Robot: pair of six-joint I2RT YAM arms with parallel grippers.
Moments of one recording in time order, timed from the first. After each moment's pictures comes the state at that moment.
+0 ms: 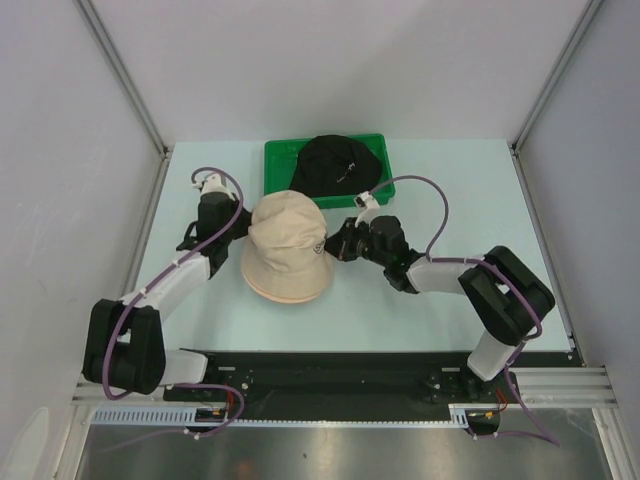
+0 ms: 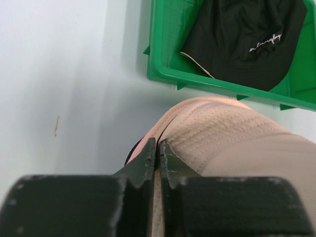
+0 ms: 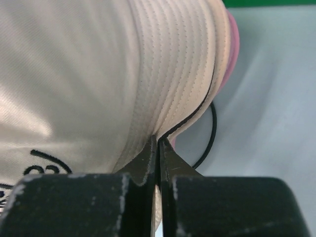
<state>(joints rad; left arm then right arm) -0.21 1.32 0.74 0.09 -0.07 -0.54 0.68 1.70 0.77 0.67 -0.26 0.66</state>
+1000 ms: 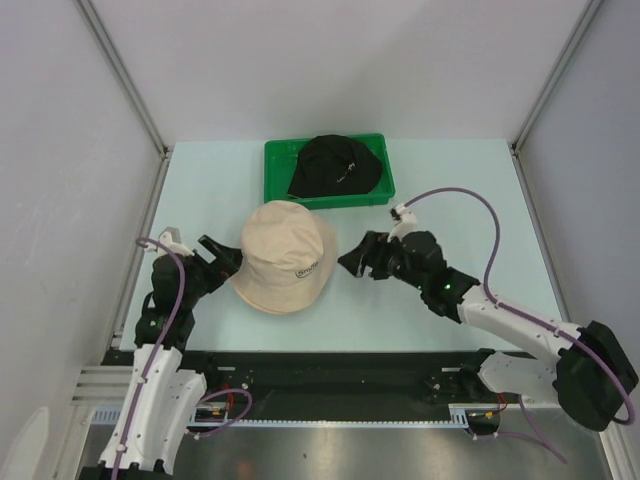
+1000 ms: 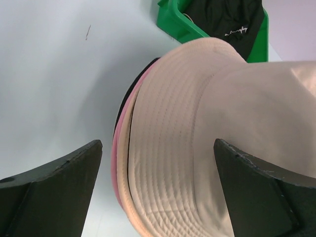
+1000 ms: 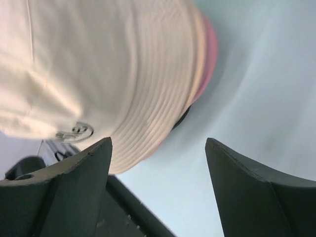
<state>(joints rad) -0.04 0.55 0.49 -0.38 0.09 -0.73 0.78 1.14 0.63 0.16 -0.05 0.72</state>
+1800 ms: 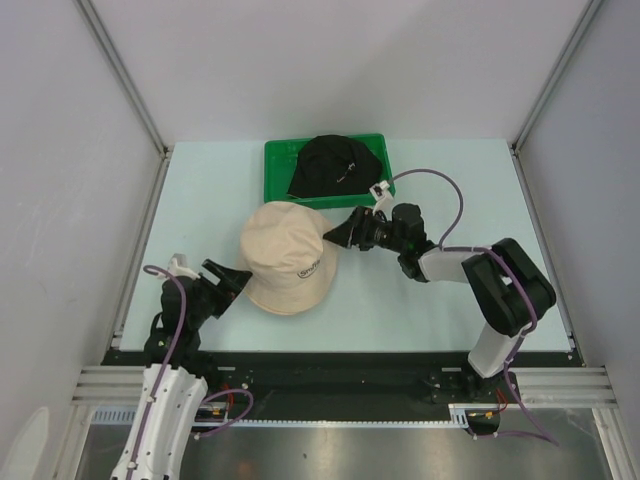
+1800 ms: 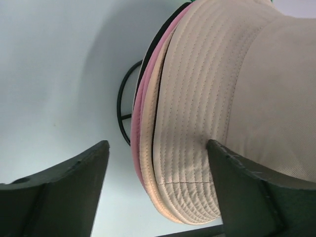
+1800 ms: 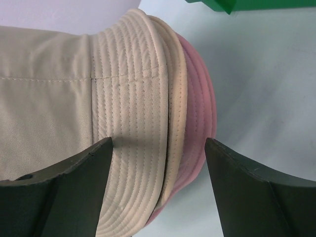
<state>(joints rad) -0.04 0.35 0.30 -0.46 0.18 -0.93 0.52 1.72 0.77 0.75 -0.53 0.79</state>
